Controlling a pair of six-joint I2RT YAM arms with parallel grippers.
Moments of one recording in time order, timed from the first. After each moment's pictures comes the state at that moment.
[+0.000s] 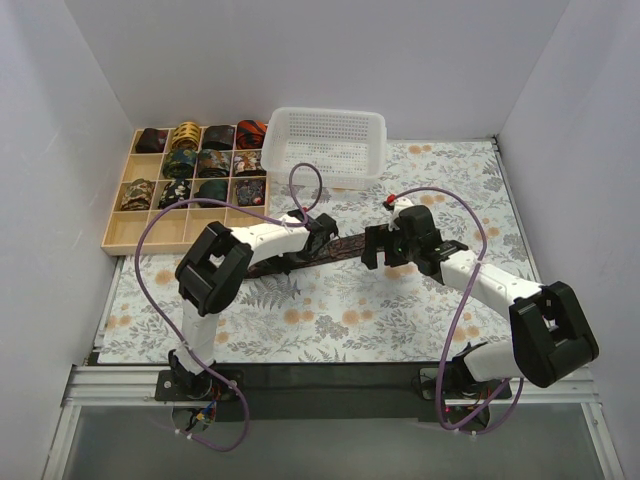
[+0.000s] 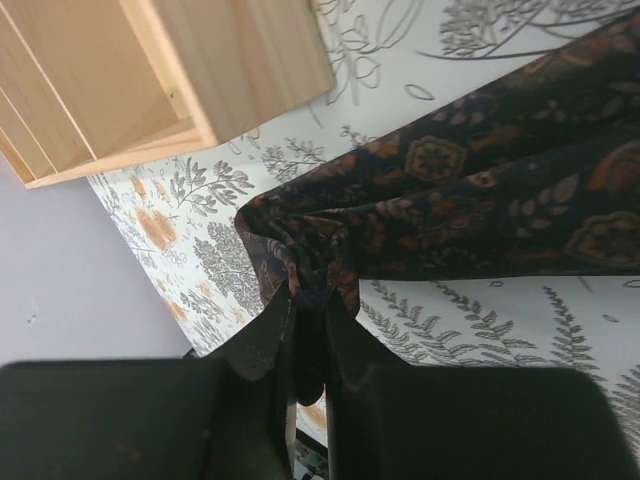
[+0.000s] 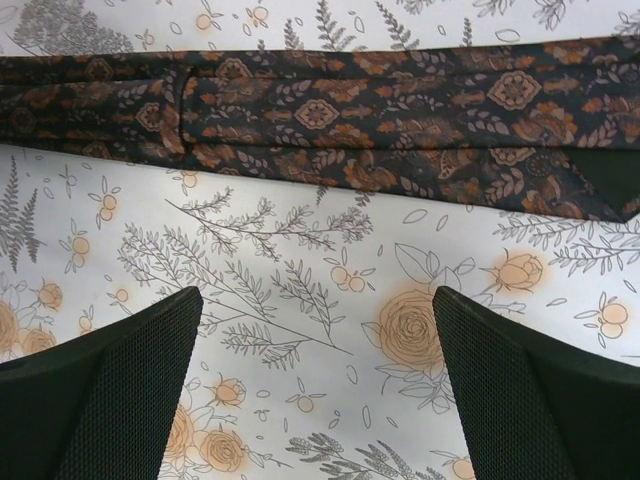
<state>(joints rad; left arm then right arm) -0.75 2.01 1.37 -1.03 -0.73 -0.30 0.50 1.36 0.73 -0.12 -0.12 0.26</state>
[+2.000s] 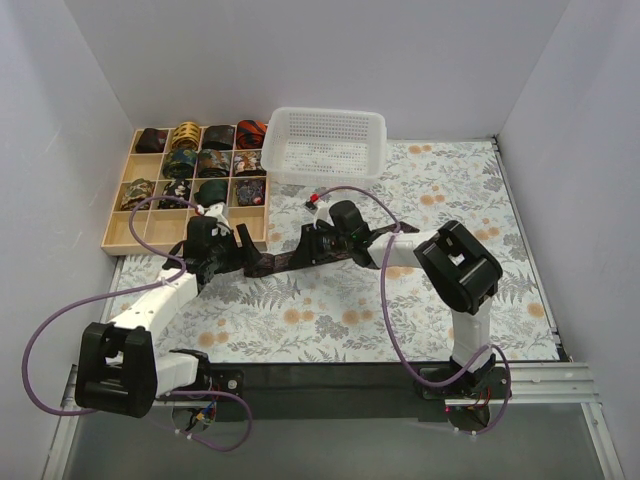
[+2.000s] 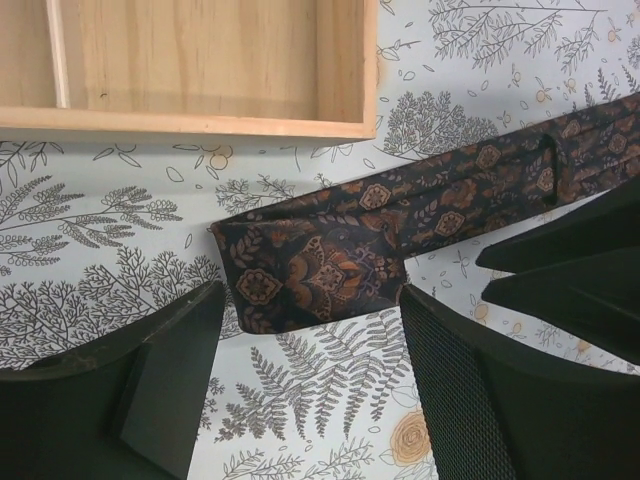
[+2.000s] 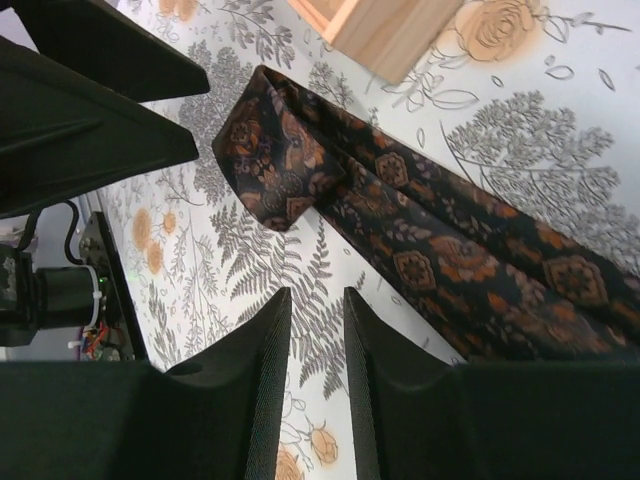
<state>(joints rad) -0.17 1.20 0.61 -0.18 0.18 -0.42 0.74 1.94 1.05 0.36 -0.58 0.53</state>
